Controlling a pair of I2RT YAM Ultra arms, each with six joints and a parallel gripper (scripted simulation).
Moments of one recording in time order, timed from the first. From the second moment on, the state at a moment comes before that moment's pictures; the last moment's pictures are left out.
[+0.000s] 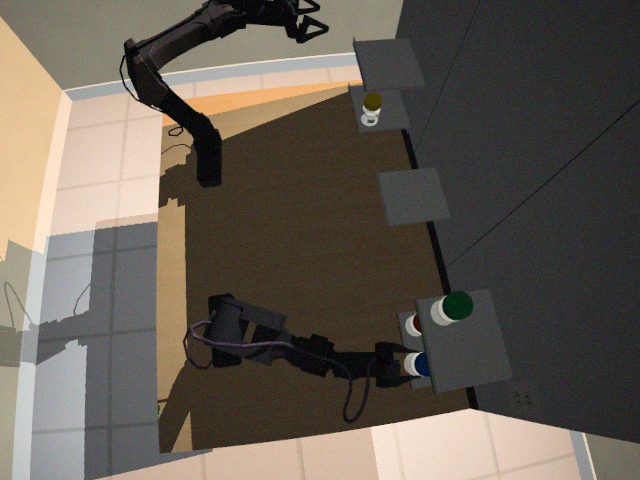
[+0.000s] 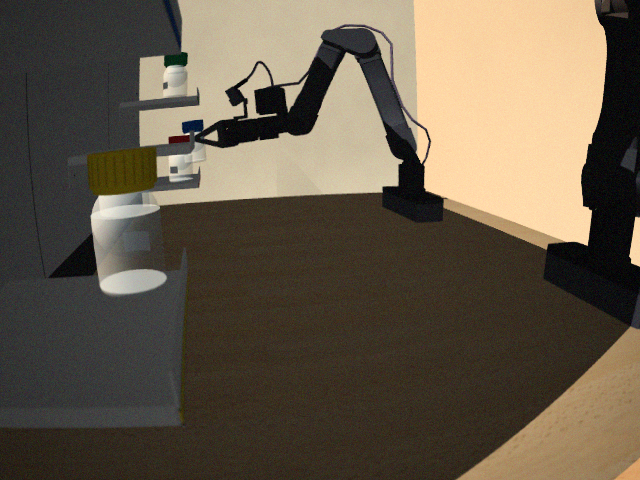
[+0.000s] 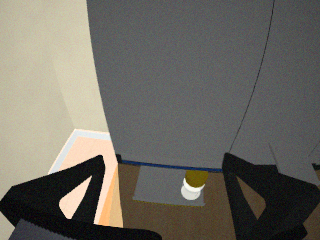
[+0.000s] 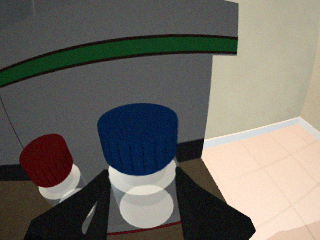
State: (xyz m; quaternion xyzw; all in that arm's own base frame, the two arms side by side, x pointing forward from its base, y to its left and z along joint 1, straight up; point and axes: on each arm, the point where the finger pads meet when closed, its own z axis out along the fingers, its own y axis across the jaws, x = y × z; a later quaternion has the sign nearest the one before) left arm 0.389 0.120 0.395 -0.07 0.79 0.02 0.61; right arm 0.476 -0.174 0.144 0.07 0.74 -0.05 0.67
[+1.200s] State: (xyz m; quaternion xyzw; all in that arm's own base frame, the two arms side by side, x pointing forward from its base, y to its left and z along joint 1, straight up) left arm 0.389 0.120 0.395 -0.07 0.79 0.02 0.61; right arm 0.406 -0.163 0.147 0.08 0.73 -0.05 0.67
